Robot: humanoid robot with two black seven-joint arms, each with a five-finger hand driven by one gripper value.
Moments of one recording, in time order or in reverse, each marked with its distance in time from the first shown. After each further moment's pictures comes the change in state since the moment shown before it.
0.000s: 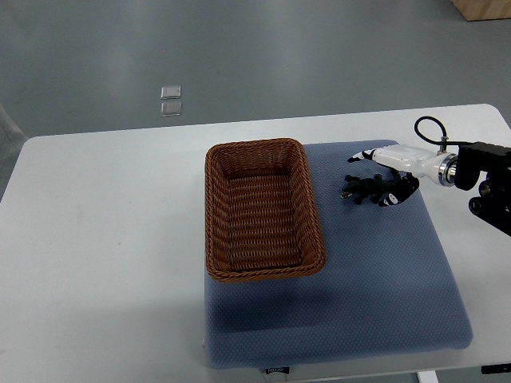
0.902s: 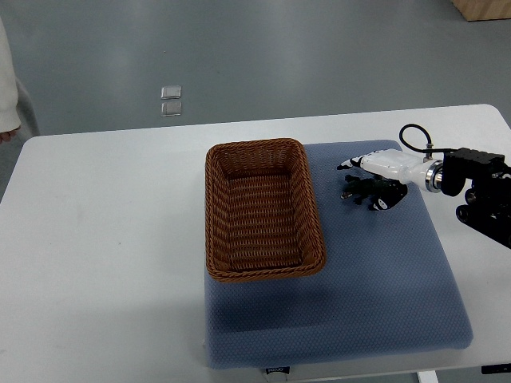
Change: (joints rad) left arm 0.000 0.000 0.000 0.000 0.000 0.000 0.000; right arm 0.022 0.035 -0.090 -0.008 -0.006 -0.064 -0.006
